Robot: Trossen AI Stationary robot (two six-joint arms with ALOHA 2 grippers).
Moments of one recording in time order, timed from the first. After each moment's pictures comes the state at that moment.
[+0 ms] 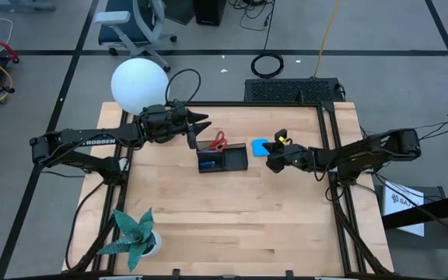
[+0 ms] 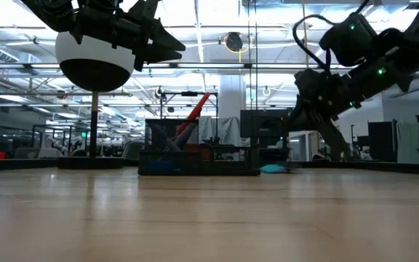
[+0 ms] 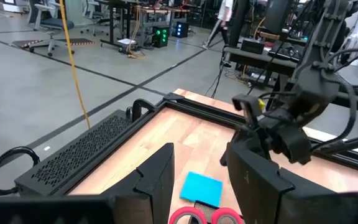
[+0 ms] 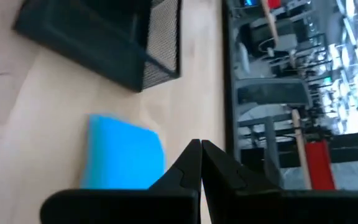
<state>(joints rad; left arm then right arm) 0.36 1.19 0.71 0.35 0.05 -0.15 -0.11 1.32 0.30 0.52 0.51 -0.89</state>
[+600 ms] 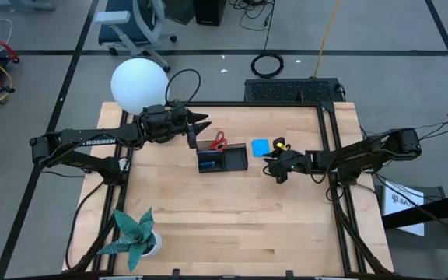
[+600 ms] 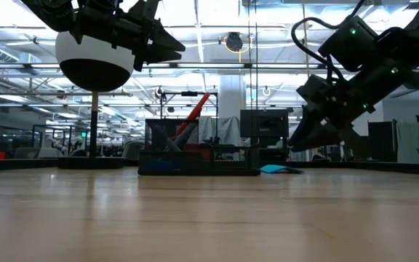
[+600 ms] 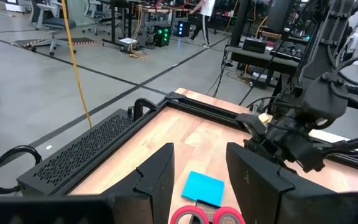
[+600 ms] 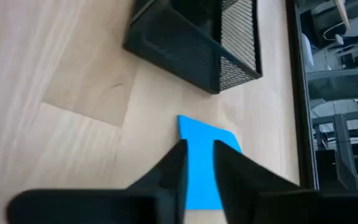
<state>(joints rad) 0.36 1.19 0.71 0.35 0.04 -0.15 -0.04 1.31 0.32 0.30 0.39 -0.65</state>
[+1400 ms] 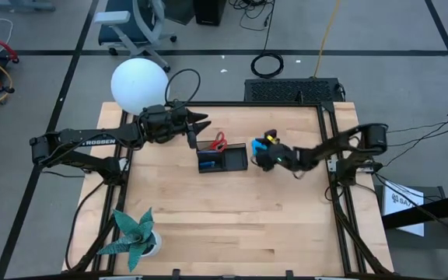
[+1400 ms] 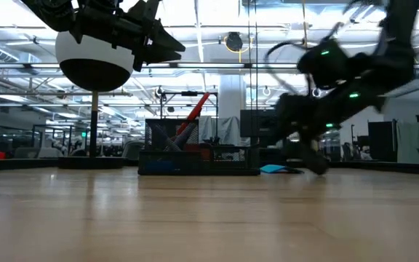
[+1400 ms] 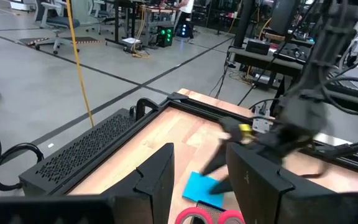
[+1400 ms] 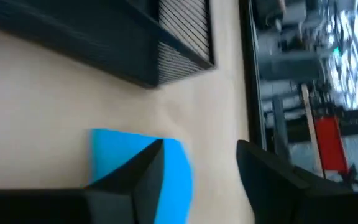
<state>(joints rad) 0.36 1.19 0.71 0.35 0.02 -0.17 -0.15 1.68 0.34 0.67 0.58 -0.84</state>
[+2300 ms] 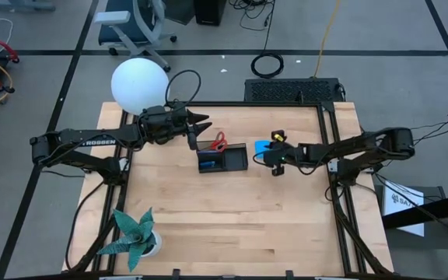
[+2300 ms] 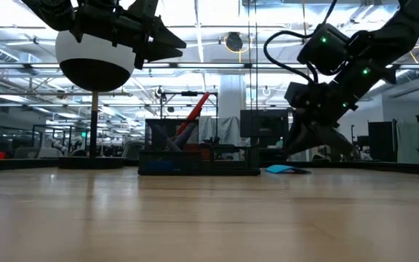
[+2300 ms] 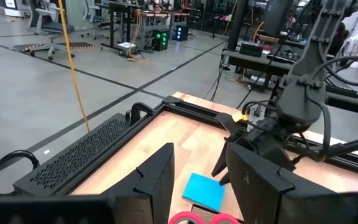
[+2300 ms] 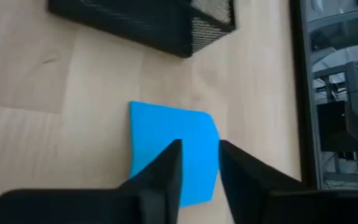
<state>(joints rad) 0.34 1.19 0.71 0.36 0.02 -0.15 -0.15 1.38 0.45 0.12 0.41 -0.56</state>
